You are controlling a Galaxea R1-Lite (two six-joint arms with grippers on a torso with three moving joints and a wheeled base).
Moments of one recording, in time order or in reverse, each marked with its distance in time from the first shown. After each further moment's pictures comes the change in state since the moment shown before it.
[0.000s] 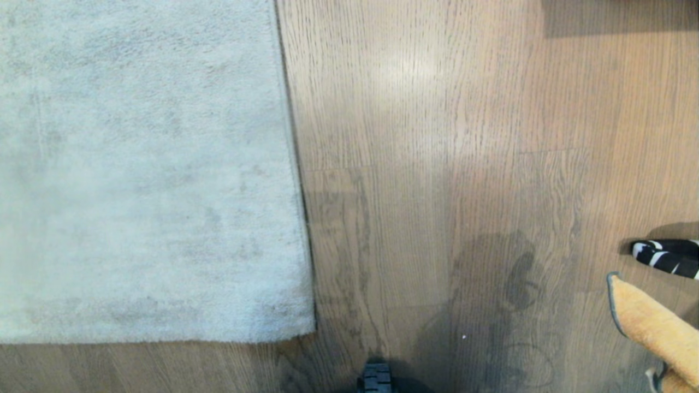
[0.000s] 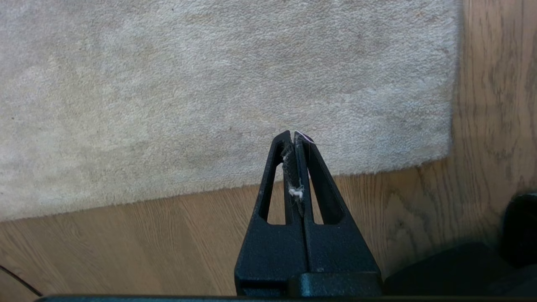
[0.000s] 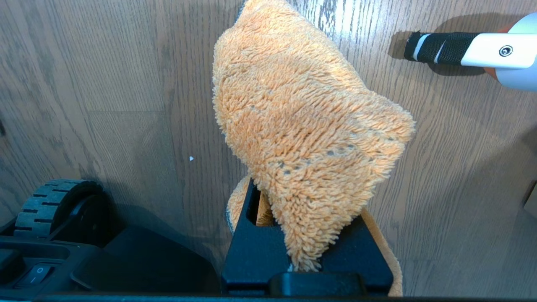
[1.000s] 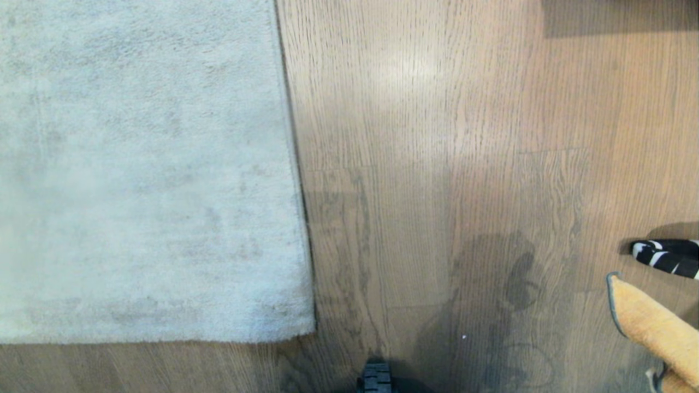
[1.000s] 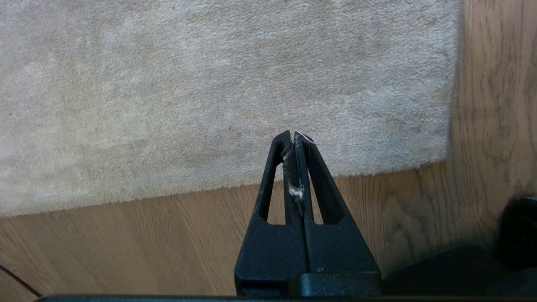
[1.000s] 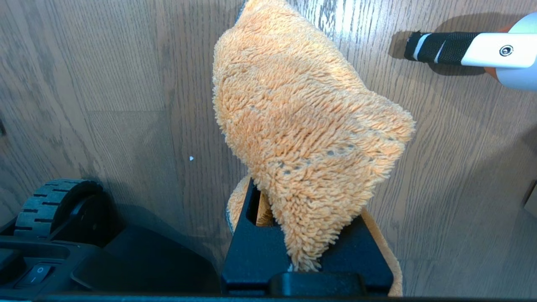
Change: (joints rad) left arm 0.000 0.000 0.000 -0.001 0.004 -0.016; right arm 0.000 0.000 0.000 0.000 0.000 0.000
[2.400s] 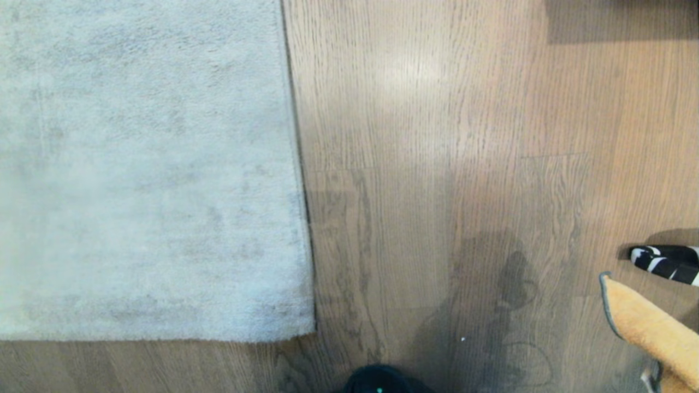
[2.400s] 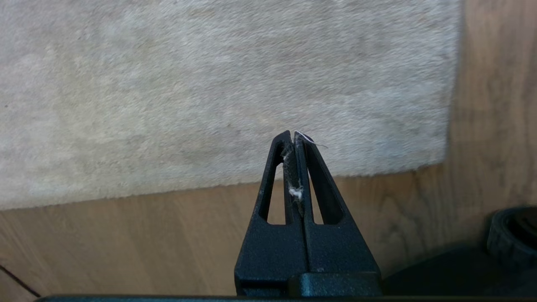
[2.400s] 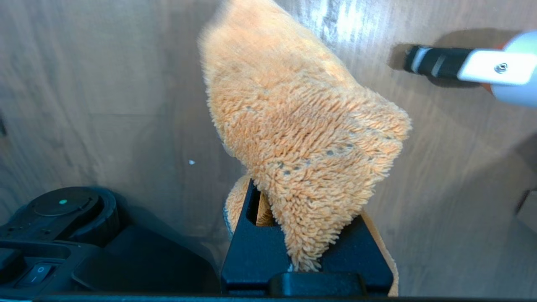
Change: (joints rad) left arm 0.000 0.000 0.000 -0.002 0.001 -0.005; right arm 0.000 0.000 0.000 0.000 0.000 0.000
